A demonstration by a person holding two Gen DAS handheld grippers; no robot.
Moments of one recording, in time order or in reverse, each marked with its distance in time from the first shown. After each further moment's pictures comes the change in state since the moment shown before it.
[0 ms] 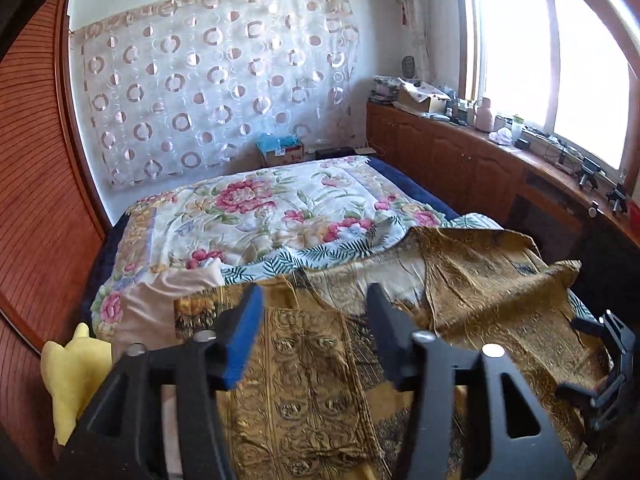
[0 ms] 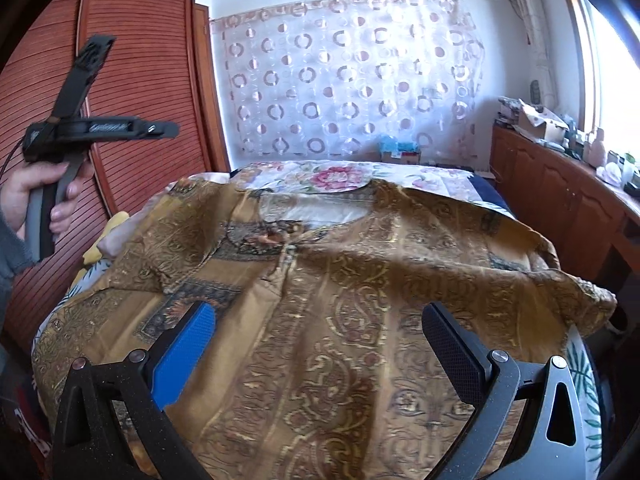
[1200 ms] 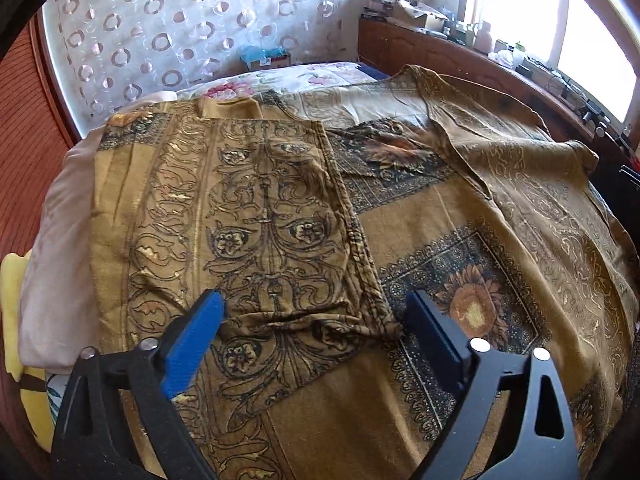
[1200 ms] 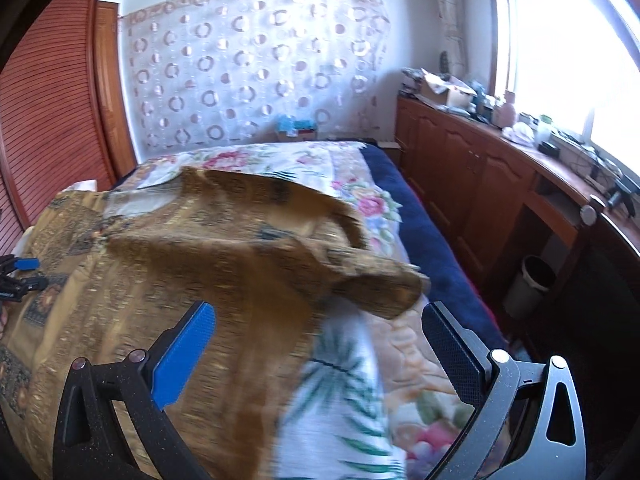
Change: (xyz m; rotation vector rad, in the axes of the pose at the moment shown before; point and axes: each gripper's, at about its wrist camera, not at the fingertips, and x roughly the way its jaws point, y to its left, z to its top) left arm 0.067 -0.028 -0.118 0.007 0.295 -0.039; right arm -0.020 -0.030 0.011 0.118 0.093 -0.301
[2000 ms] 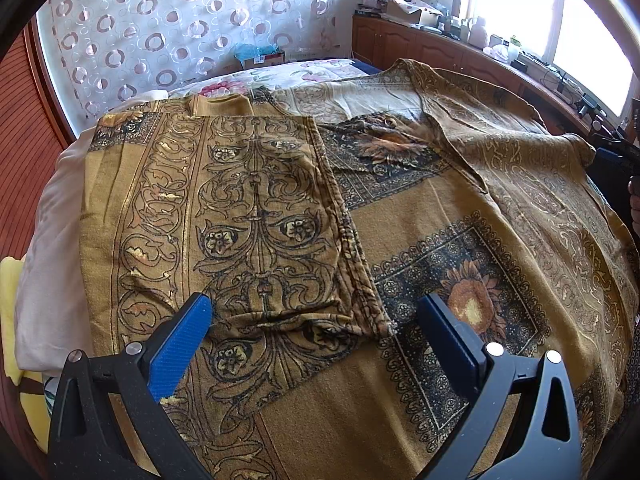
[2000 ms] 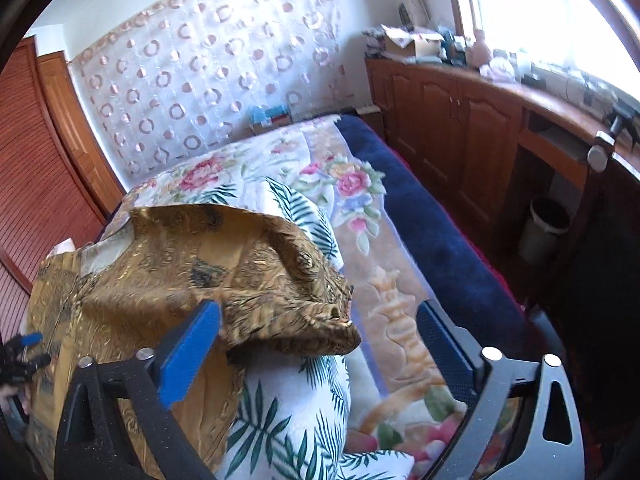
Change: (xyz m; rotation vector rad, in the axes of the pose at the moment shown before) left arm 0.001 -0.003 -0.001 0.014 0.006 -0.002; right arm 0.009 0.020 0.028 0.243 0.086 0.041
